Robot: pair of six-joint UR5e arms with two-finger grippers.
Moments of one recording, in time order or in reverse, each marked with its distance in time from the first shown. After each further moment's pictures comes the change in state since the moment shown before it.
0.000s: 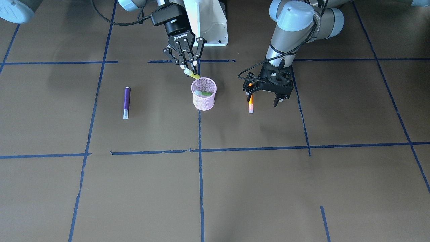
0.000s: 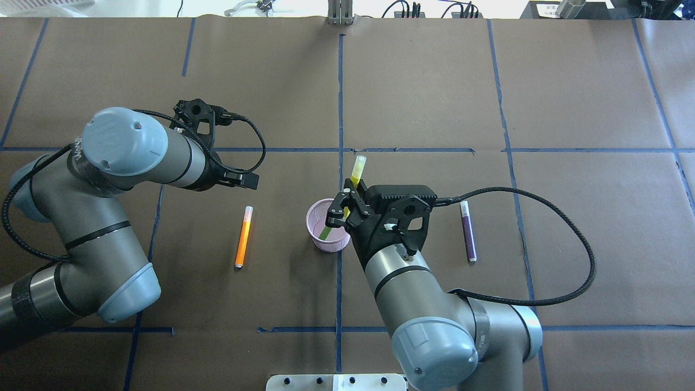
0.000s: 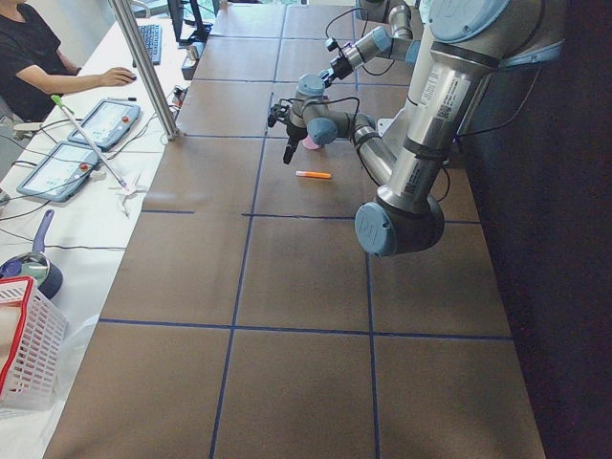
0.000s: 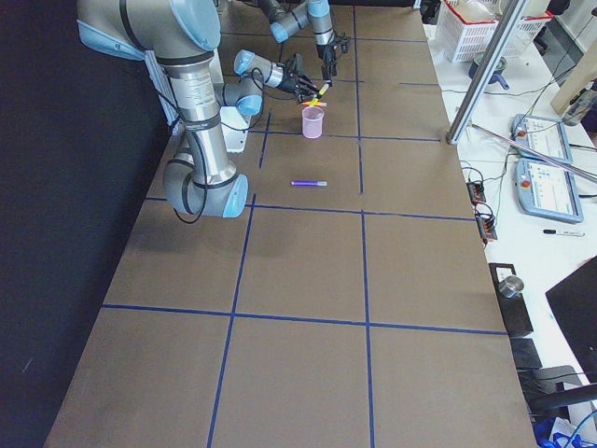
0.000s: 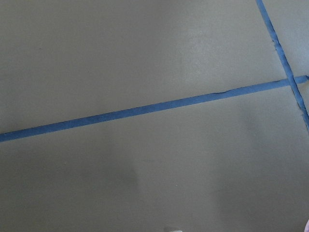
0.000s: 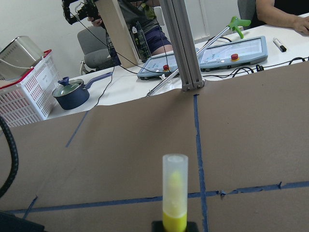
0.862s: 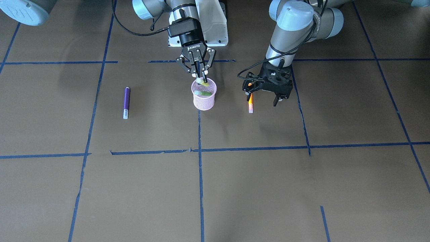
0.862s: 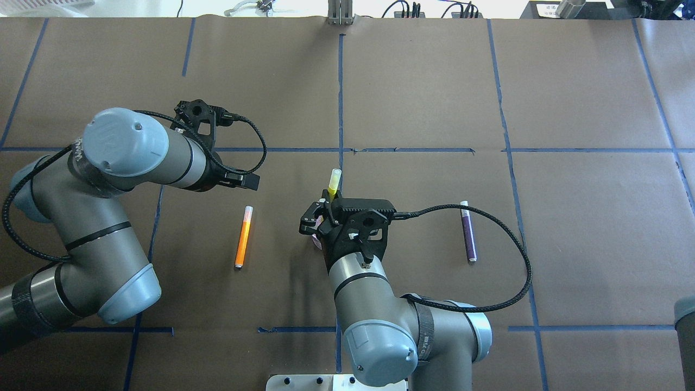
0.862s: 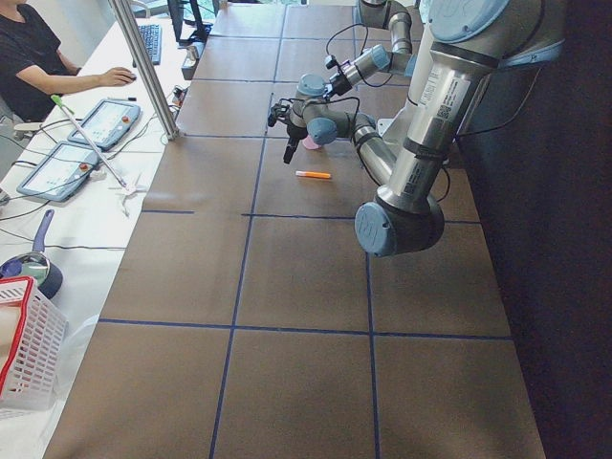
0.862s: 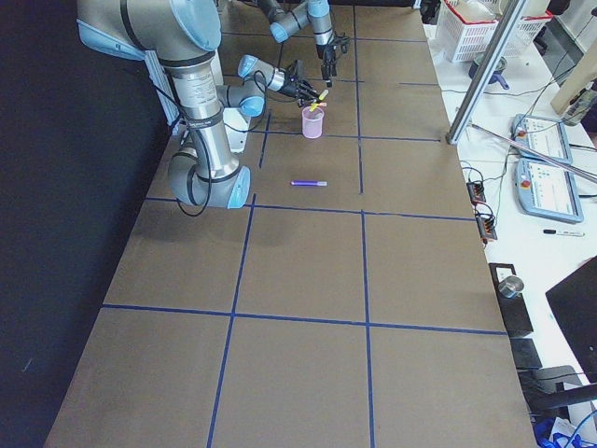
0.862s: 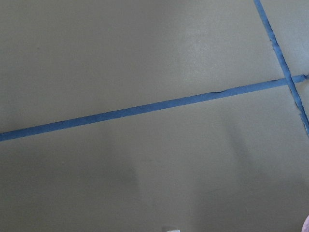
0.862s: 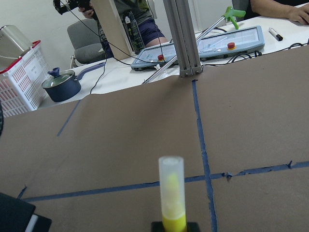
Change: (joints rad) left arm 0.002 0.000 0.000 0.000 0.000 0.000; right arm -0.010 0.052 -0.104 -0.004 -0.012 0.036
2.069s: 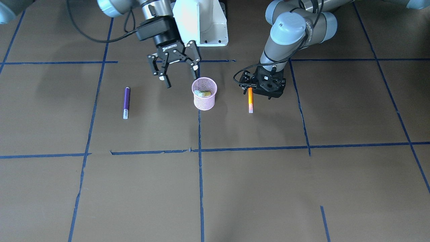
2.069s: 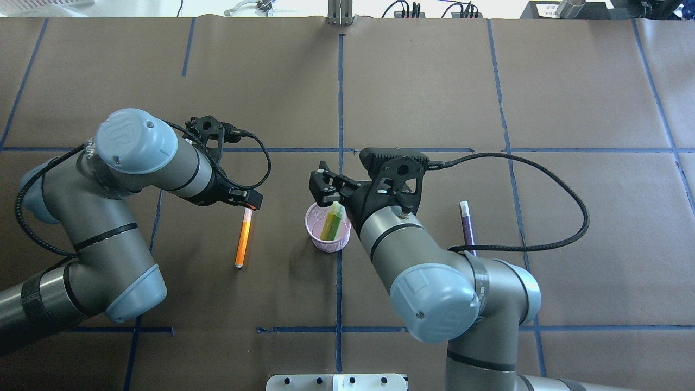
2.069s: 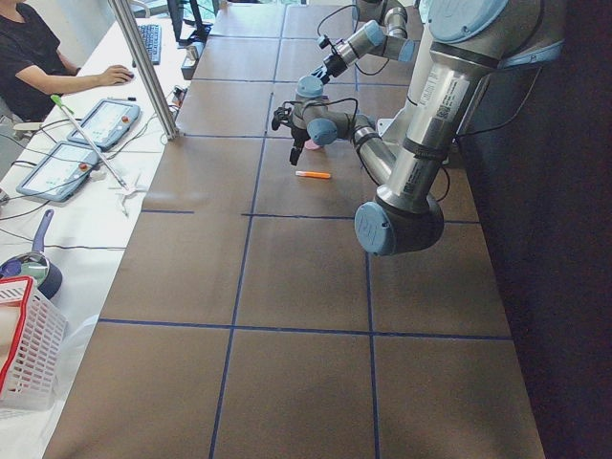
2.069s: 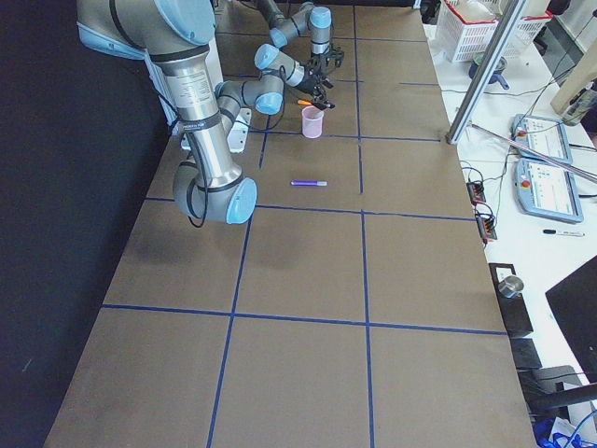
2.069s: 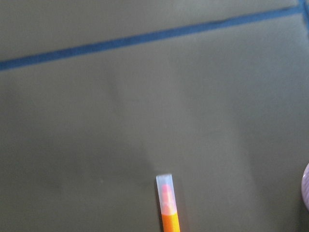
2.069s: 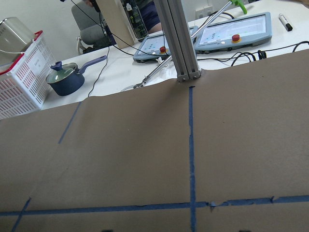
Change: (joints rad) left arm 0.035 -0.035 0.065 0.140 -0.188 0.050; right arm 0.266 -0.138 0.215 -0.010 0.458 -0.090
